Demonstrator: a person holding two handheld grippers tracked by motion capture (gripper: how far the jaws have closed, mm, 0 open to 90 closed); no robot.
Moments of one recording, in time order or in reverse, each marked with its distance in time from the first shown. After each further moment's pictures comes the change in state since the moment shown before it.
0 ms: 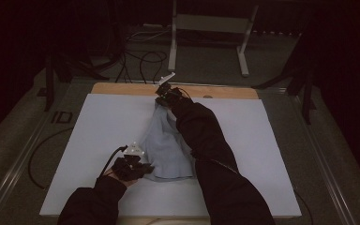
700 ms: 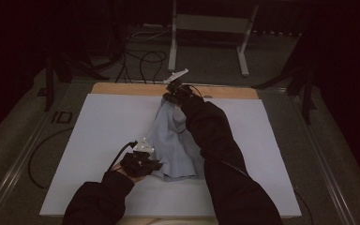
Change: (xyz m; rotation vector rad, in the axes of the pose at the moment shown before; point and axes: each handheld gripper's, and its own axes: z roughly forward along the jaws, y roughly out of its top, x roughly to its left) left arm -0.018 0.029 0.003 0.001 -0.013 0.070; right arm -0.016 -0.009 -0.035 -0.055 -0.005 0.030
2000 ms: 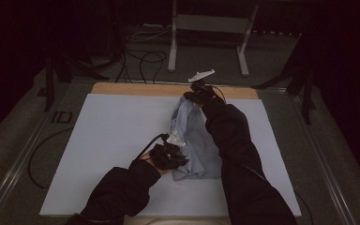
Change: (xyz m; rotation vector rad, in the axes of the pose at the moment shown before) left arm -0.036 0.065 0.038 0.043 -0.072 0.123; right arm -0.044 -0.045 -0.042 -0.024 -0.049 0.103
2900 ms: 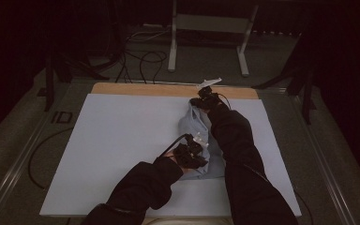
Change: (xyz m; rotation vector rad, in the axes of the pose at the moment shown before) left arm -0.010 0.031 0.056 0.045 -0.056 0.009; right arm -0.025 -0.044 0.018 0.008 0.018 0.067
